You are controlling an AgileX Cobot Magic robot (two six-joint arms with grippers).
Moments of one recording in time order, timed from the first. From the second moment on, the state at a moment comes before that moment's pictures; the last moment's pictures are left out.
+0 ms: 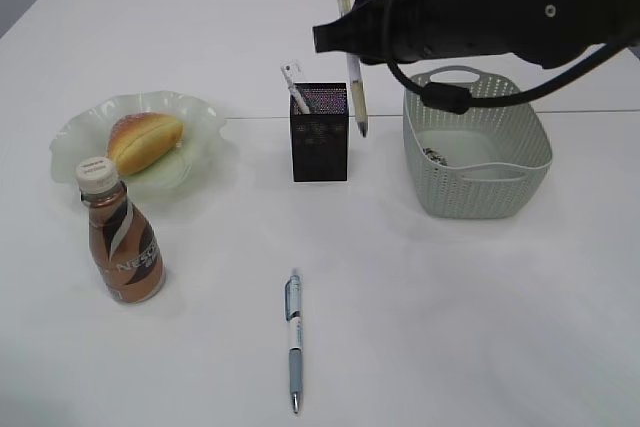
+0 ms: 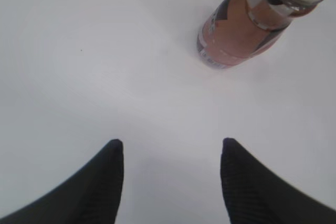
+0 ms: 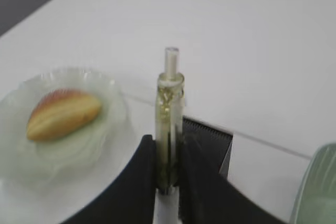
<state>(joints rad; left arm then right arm) 0.00 1.10 -0.67 -0.26 0.73 0.14 0.45 1.73 -1.25 -0.08 0.02 0.14</state>
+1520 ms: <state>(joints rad) 0.00 1.10 -0.67 -0.26 0.72 0.14 0.39 2.15 -1.51 -0.06 -0.32 0.05</state>
